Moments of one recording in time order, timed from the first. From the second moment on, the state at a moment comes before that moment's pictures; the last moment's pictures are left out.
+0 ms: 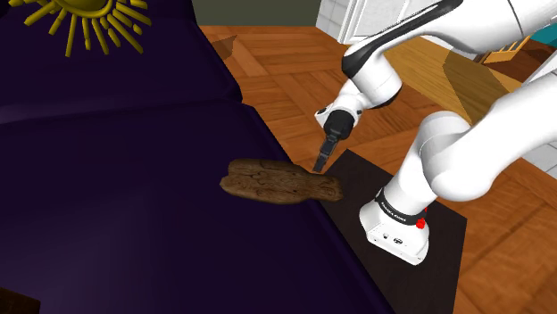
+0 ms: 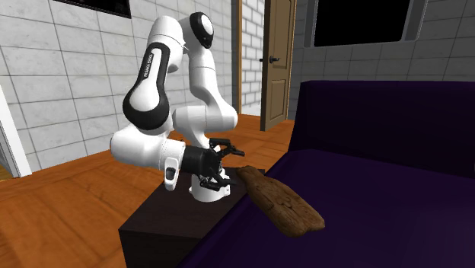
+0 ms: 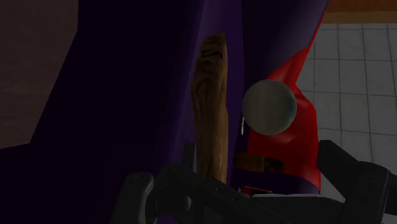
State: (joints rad) arm 0.33 -0.48 -0.69 -2.95 0.84 1.72 -0.97
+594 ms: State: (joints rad) arm 0.41 -0.30 -0.75 -2.94 0.91 1.73 -1.14
